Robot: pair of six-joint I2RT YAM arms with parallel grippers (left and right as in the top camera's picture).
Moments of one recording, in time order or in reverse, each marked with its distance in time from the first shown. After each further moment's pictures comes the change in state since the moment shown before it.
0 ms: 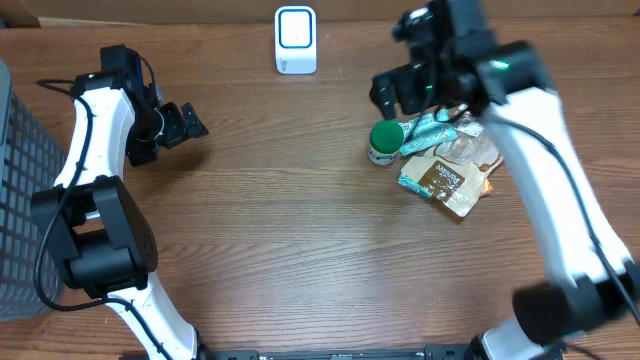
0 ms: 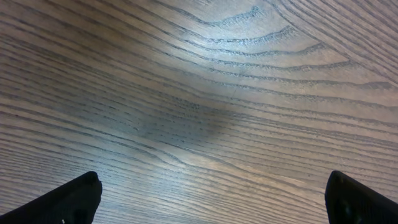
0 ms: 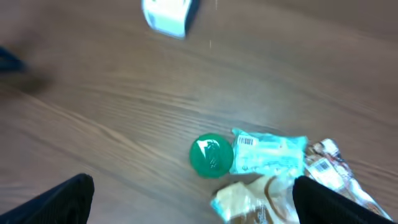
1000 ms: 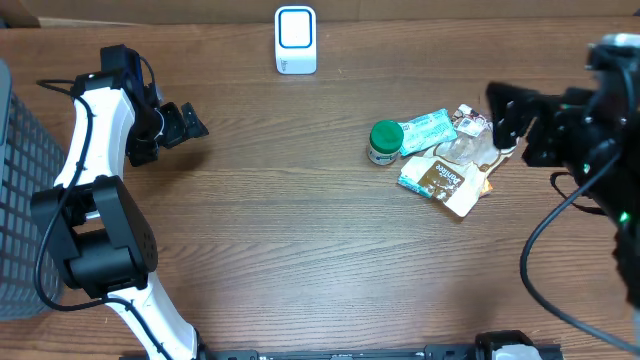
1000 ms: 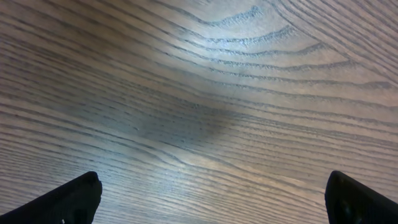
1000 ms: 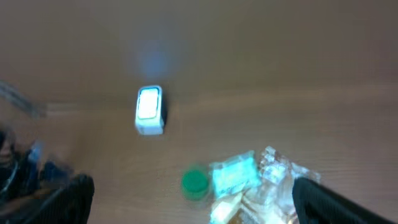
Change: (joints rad) left arm 0.000 0.000 0.000 0.000 0.000 0.000; right arm -0.230 -0.611 -0.214 0.116 0.015 0.247
